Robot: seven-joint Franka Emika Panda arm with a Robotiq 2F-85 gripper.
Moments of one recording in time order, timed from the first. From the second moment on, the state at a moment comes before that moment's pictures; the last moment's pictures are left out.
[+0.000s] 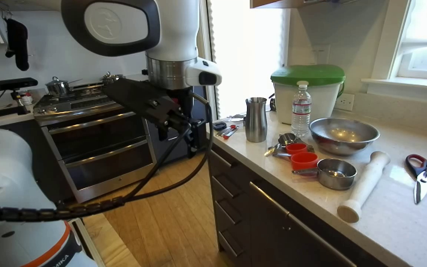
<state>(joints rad) -0.09 -0.75 -0.43 -2.67 -0.03 1.91 -0.55</state>
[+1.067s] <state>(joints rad) -0.08 -0.66 -0.38 -2.60 -0.02 2.09 -0.53</state>
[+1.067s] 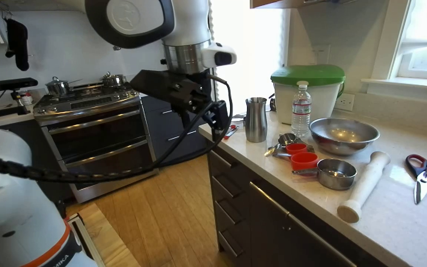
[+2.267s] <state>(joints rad) -0.25 0.11 -0.39 -2.01 0.13 2.28 -0.54</state>
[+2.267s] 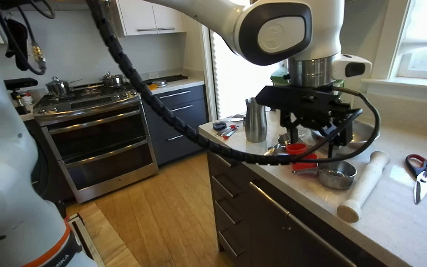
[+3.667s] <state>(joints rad) -0.40 0.40 -0.23 -1.72 0.29 2.42 -0.51</state>
